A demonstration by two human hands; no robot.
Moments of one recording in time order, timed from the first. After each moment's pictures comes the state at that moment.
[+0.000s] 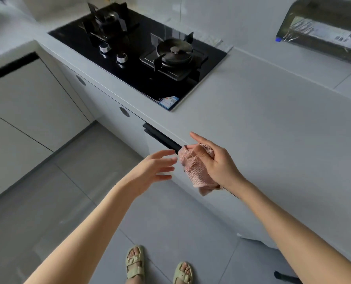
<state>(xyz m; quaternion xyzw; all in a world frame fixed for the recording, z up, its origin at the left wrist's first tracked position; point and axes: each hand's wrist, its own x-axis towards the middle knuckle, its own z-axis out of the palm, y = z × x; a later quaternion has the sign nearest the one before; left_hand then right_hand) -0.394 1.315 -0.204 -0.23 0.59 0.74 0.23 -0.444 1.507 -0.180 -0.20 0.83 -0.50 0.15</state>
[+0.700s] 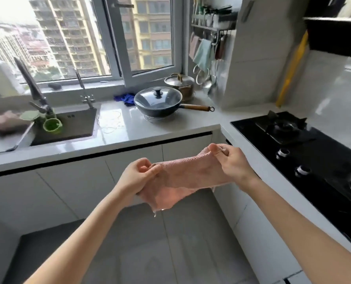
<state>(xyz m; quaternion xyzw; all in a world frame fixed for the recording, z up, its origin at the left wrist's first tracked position) -0.205 0.833 -0.055 -0.42 0.72 0.50 -0.22 -0.416 0.968 -0.038 -0.42 0.73 -0.50 0.20</state>
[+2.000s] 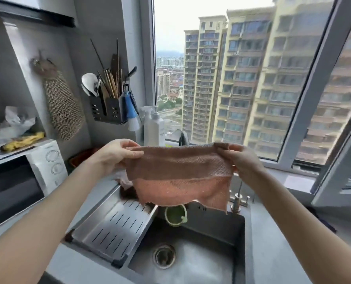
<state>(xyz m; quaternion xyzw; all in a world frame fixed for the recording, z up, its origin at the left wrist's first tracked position) 0.111 0.044 0.076 -0.57 0.57 0.44 -0.40 -0.212 0.043 0.059 -0.49 0.52 -0.52 0.46</state>
